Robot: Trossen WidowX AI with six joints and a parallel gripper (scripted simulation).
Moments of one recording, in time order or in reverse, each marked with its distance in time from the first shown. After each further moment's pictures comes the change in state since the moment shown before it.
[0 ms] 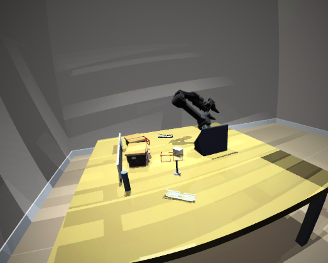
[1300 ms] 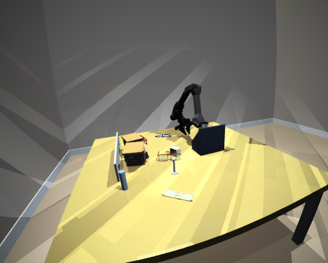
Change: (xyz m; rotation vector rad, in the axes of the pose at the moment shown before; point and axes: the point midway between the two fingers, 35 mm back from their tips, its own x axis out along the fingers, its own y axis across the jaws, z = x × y) arm -0.086 -0.118 -0.222 -1.636 0.664 0.150
